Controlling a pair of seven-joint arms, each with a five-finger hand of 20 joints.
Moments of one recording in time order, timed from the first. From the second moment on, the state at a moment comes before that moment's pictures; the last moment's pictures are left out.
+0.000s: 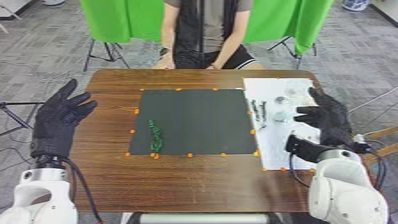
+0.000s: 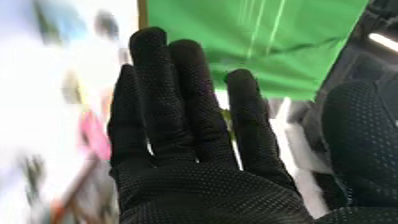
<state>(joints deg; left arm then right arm) 124.3 -62.8 -99.8 -127.4 50.1 16.9 12.2 -112.9 -70.2 89.1 -128.7 -95.9 30.5 26.6</state>
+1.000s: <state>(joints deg) 124.1 -62.5 -101.0 -128.4 49.8 16.7 13.0 -116.7 -63.5 90.8 -125.6 -140.4 7.5 62.9</state>
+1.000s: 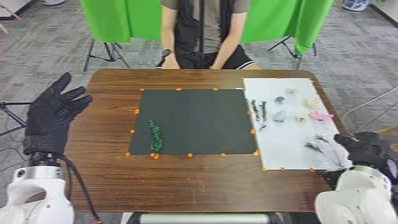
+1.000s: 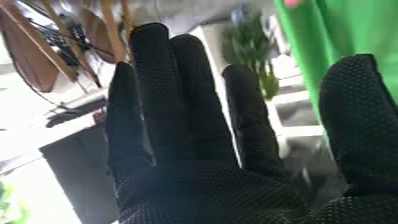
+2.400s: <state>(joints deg) 124.1 -61.6 -101.0 -129.0 48.4 16.8 13.6 -106.5 -58.9 75.1 -120.1 -156.2 6.6 67.3</state>
